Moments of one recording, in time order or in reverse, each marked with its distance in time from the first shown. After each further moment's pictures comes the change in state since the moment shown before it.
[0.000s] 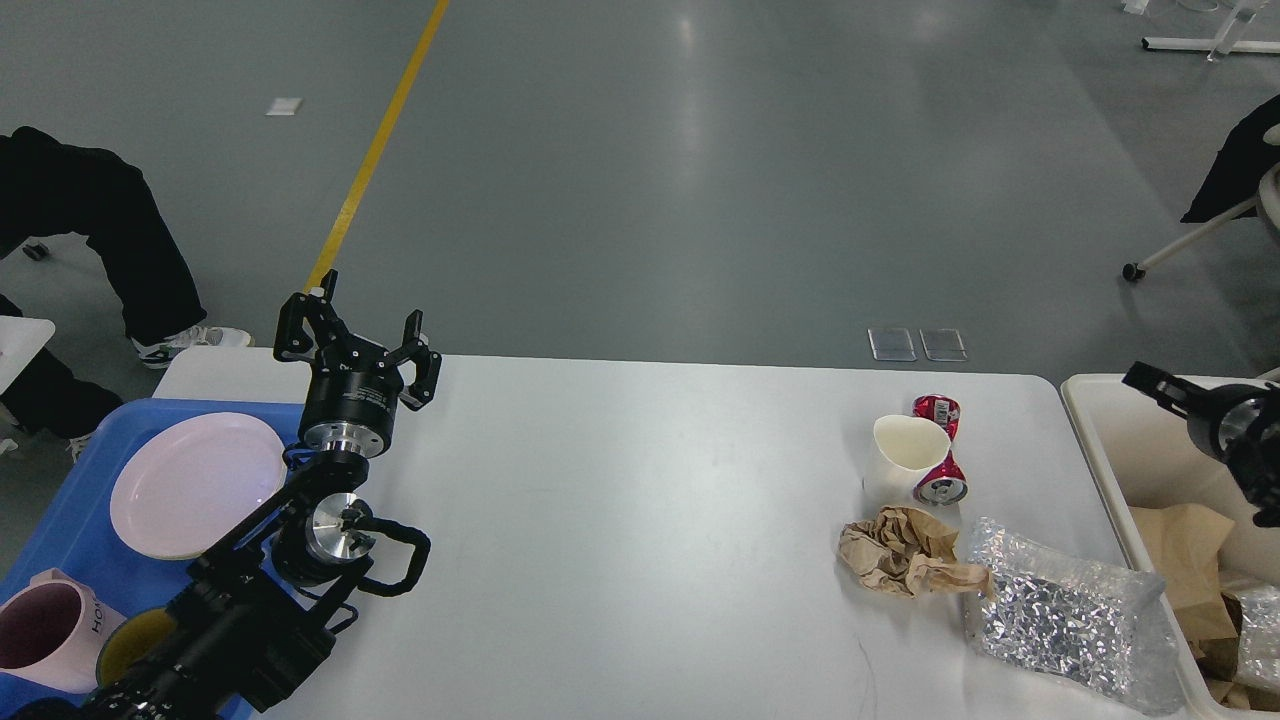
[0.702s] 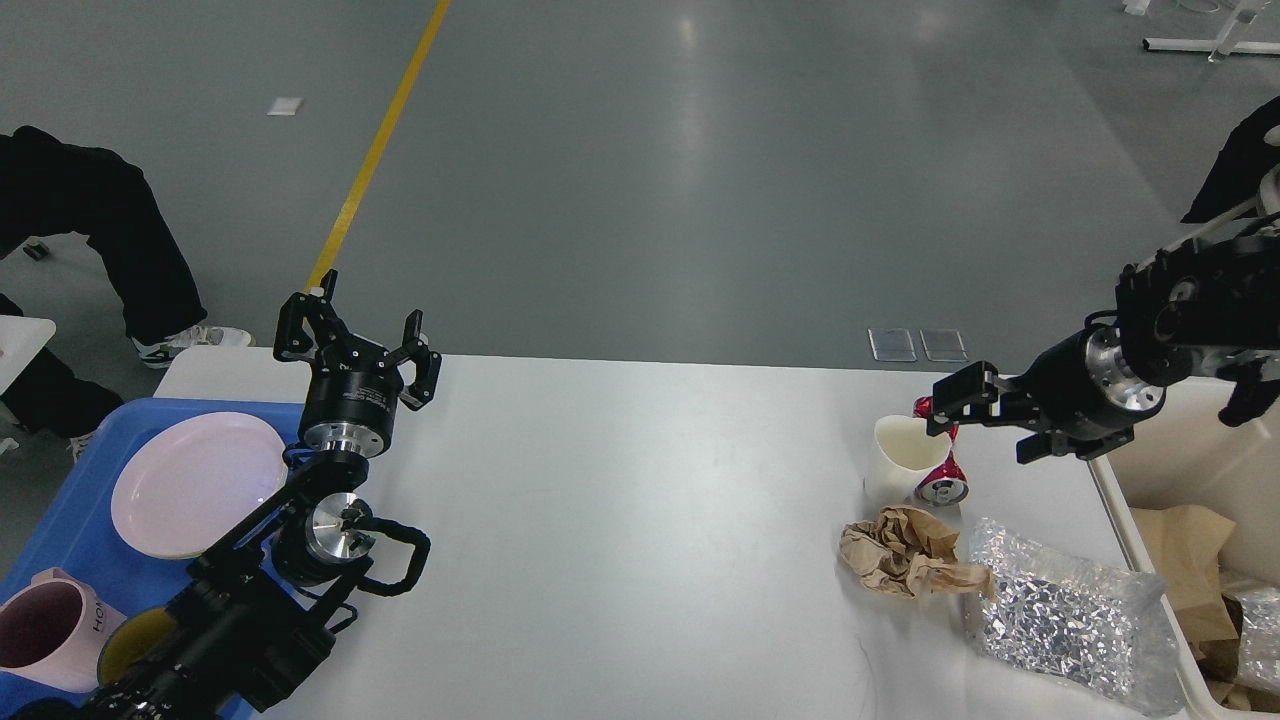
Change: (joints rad) left arm 0.000 0.001 0.000 0.000 0.000 0.000 0.000; right arm 0.843 -0.067 -0.006 1.155 -0.460 0.275 -0.010
